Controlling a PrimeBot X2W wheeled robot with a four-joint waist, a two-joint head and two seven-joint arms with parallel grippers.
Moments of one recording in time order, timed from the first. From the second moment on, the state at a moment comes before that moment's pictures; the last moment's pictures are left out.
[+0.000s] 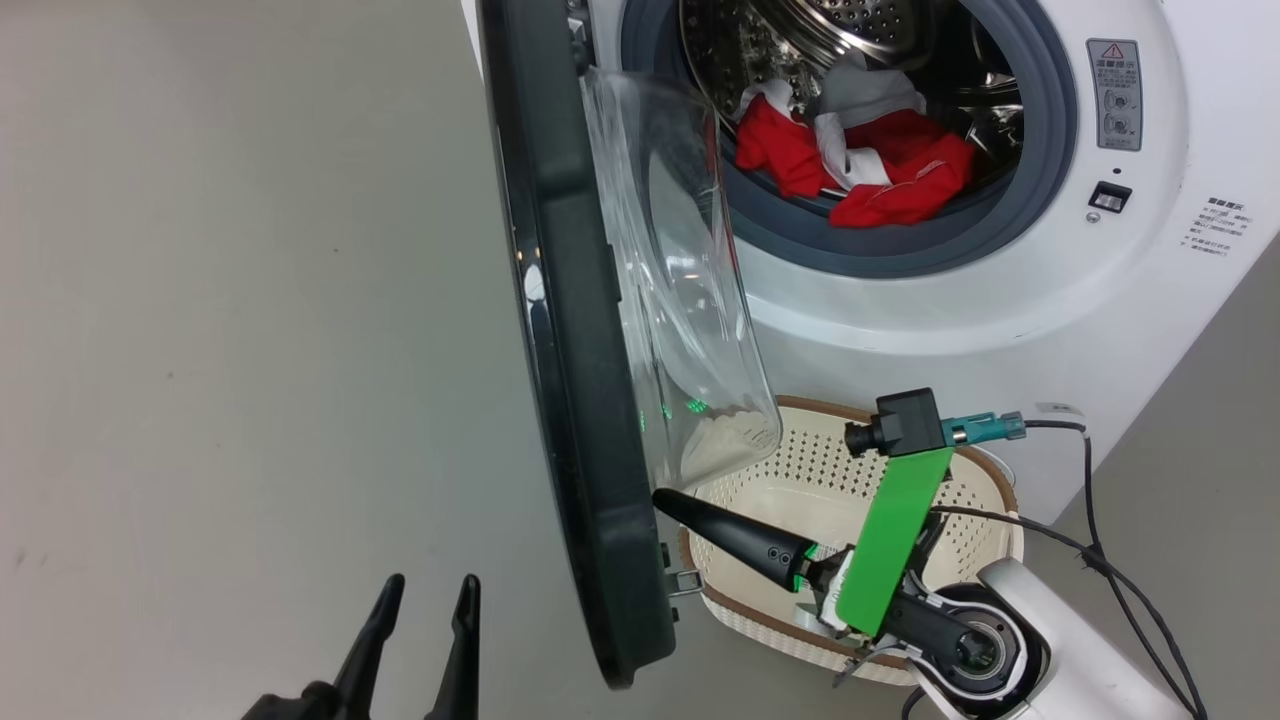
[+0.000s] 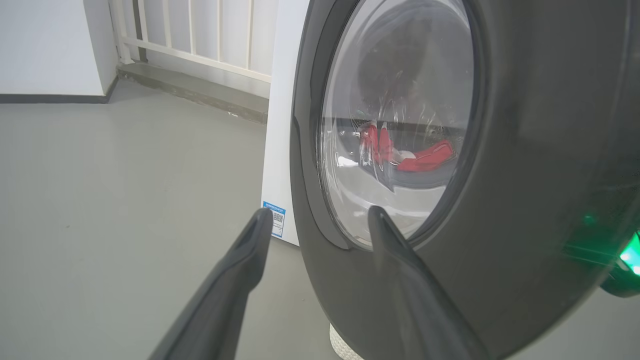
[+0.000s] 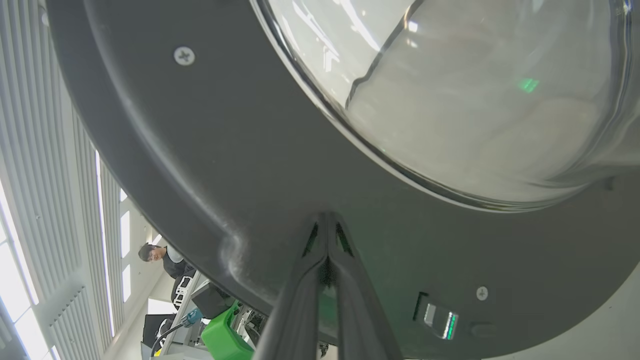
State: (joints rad) left arm 0.05 0.04 -0.16 0.11 -0.35 -0.04 -0.25; right arm -0.38 -0.17 0.55 0.16 1.59 0.12 0.43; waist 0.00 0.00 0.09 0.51
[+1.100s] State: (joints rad) left arm 0.07 0.04 -0.14 0.14 -0.32 -0.06 -0.25; right arm -0.28 -0.22 0.53 0.19 1.55 0.12 0.29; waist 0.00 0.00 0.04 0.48
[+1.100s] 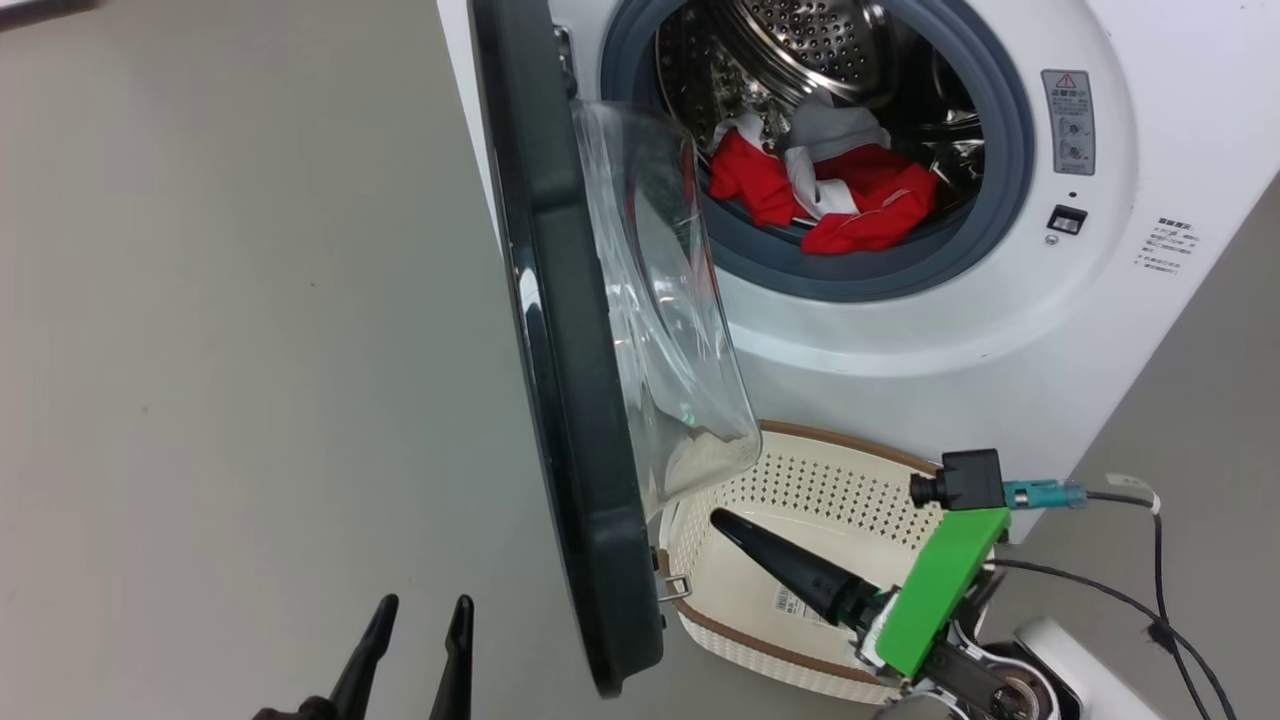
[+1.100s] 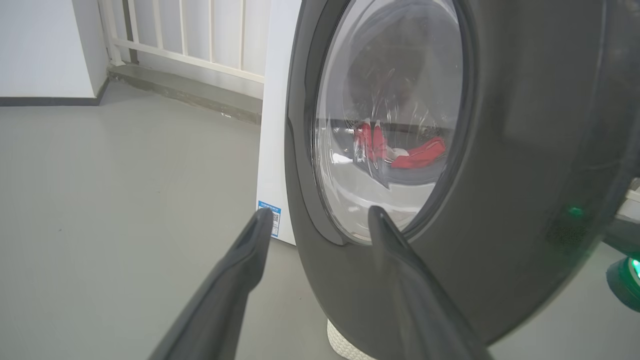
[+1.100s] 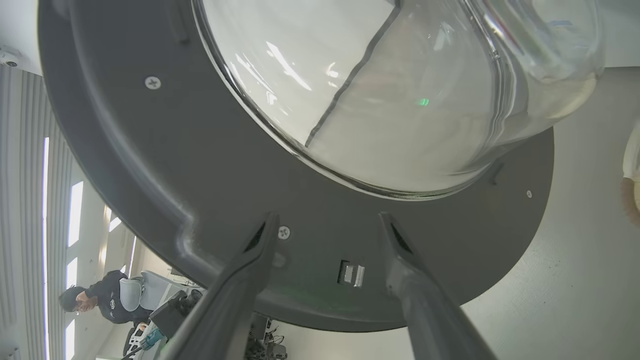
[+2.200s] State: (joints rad) left arm 0.08 0.04 -0.12 0.14 -0.32 -0.07 -0.25; right arm -0.16 -0.42 0.61 0.31 1.40 0.12 -0.11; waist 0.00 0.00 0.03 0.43
